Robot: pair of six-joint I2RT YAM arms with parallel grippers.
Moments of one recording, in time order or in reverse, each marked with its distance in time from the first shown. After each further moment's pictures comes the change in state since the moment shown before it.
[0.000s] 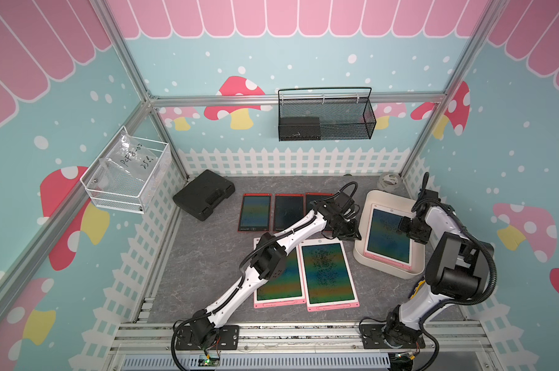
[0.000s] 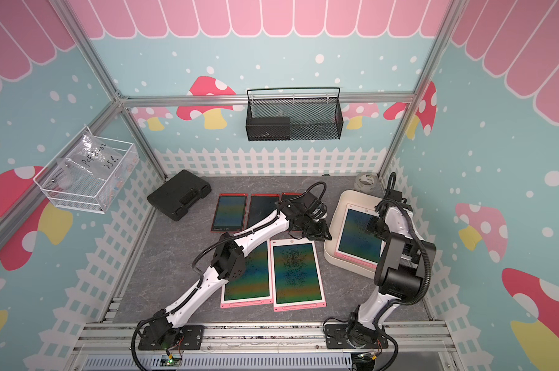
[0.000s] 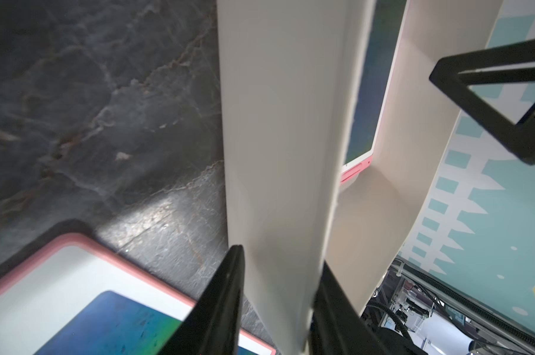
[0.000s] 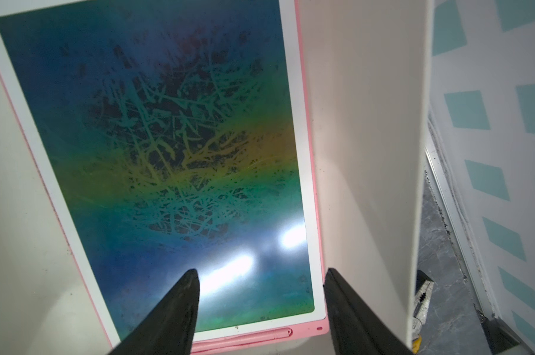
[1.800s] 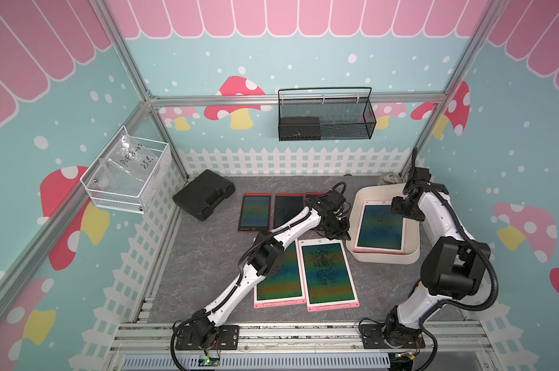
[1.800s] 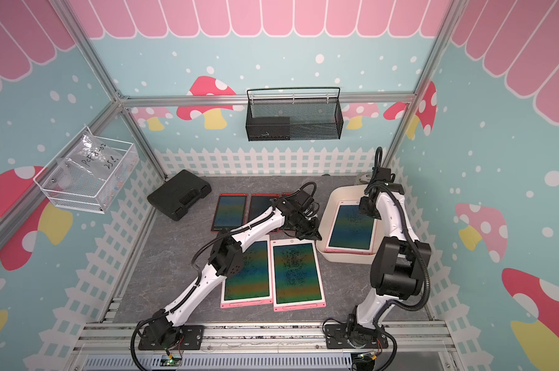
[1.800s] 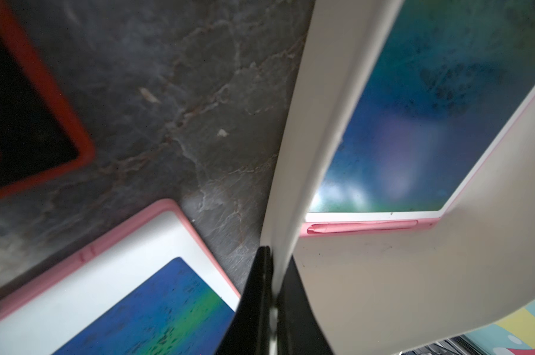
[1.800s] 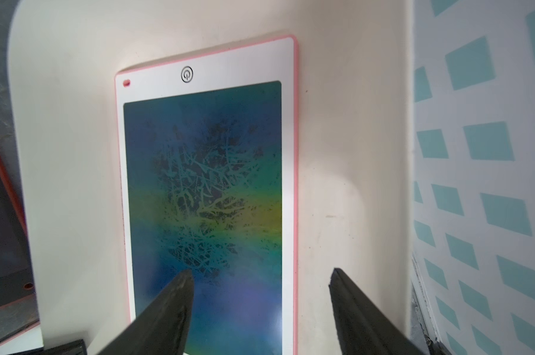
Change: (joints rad) left arm 0.053 -0.005 -0.053 -0.044 0.064 -0.105; right arm 0.158 0.020 0.261 -0.117 0.100 -0.025
